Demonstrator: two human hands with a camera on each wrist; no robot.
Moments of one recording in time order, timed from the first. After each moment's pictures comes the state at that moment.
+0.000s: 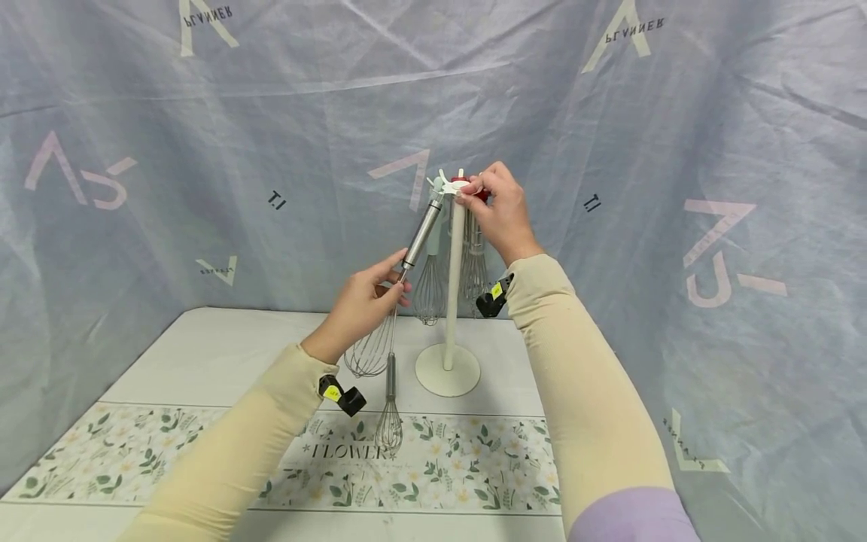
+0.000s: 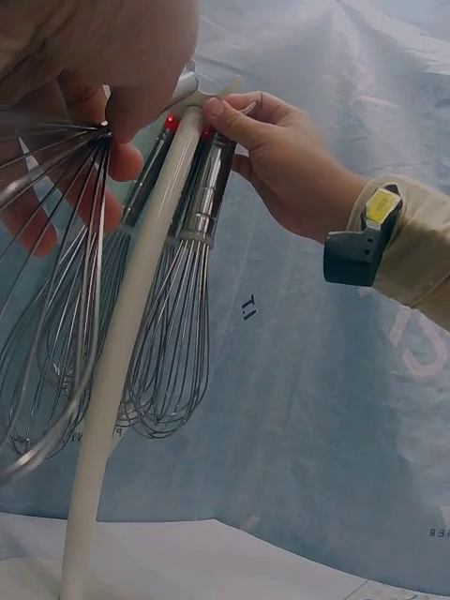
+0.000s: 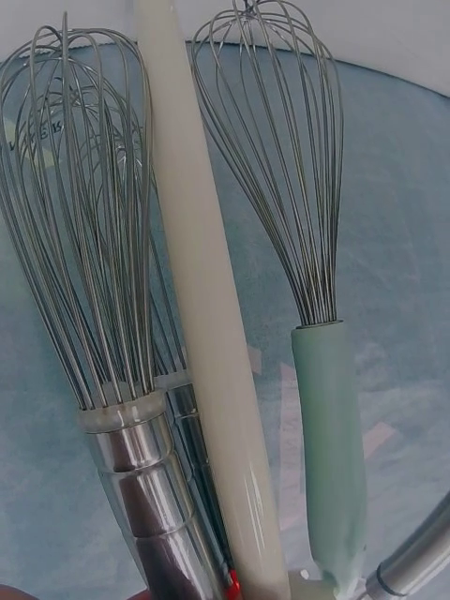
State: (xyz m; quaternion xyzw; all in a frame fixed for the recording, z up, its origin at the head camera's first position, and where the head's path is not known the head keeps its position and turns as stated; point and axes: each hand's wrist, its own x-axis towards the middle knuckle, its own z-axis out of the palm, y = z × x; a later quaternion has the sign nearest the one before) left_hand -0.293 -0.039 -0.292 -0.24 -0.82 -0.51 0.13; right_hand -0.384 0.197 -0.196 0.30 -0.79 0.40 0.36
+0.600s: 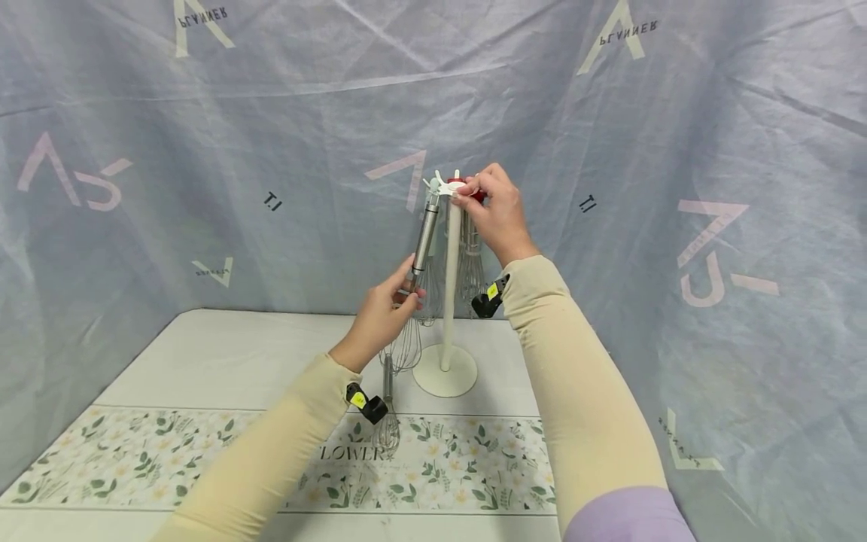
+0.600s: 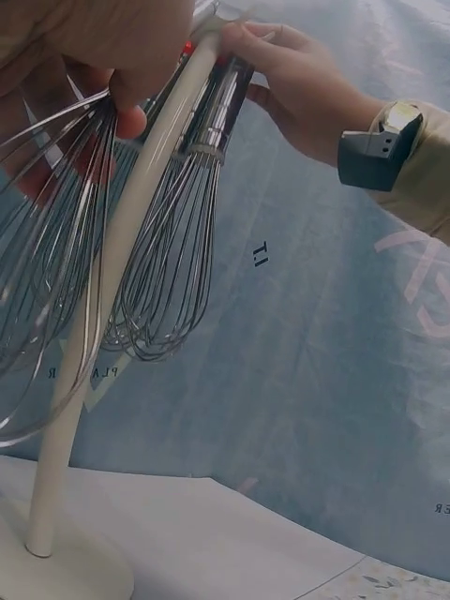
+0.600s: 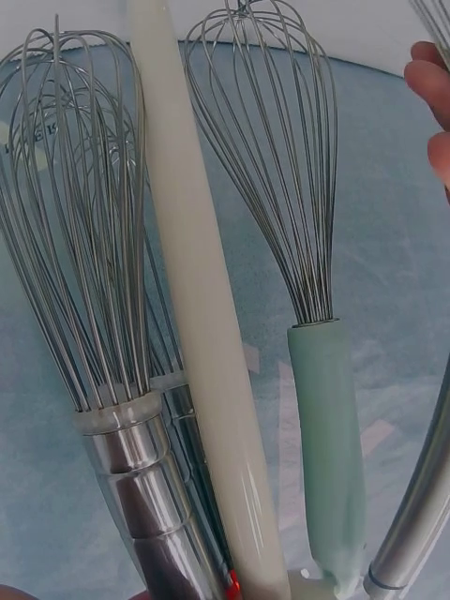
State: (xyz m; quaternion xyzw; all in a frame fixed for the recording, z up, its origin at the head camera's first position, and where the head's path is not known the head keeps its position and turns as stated) left_hand -0.309 -0.010 -0.323 -0.26 -0.80 -0.51 0.17; right_hand -0.385 0.197 -0.198 0.30 -0.78 0.41 0.37
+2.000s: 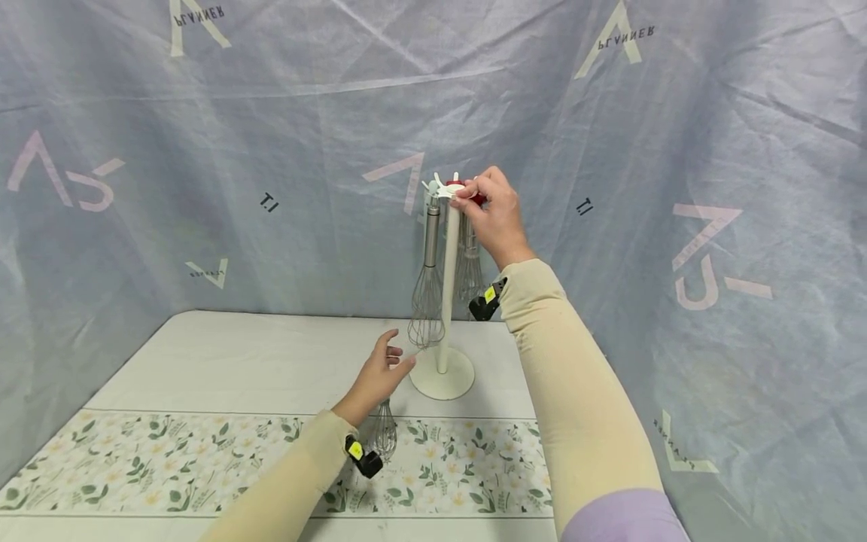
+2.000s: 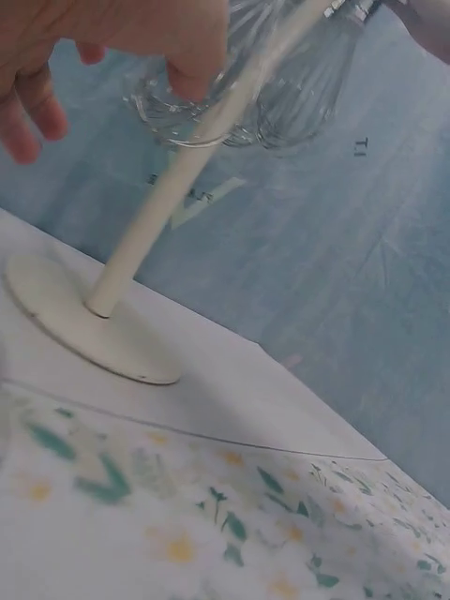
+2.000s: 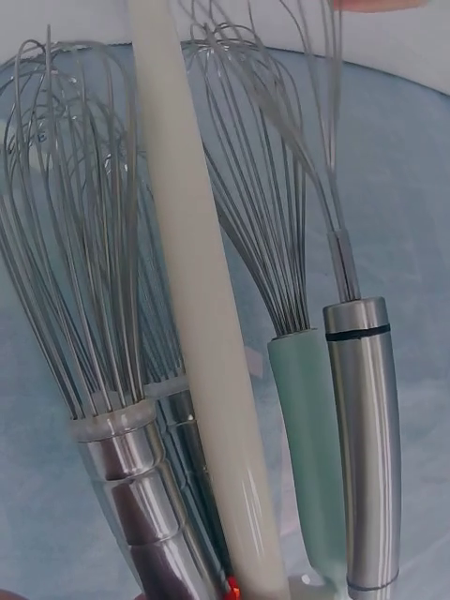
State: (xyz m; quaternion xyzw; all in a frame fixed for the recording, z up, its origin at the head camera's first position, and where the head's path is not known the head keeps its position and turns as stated) left_hand -0.305 -0.014 -0.450 -0.10 -0.81 -0.58 0.03; right_hand -0.389 0.196 -0.201 0.30 -0.77 0.42 0.37
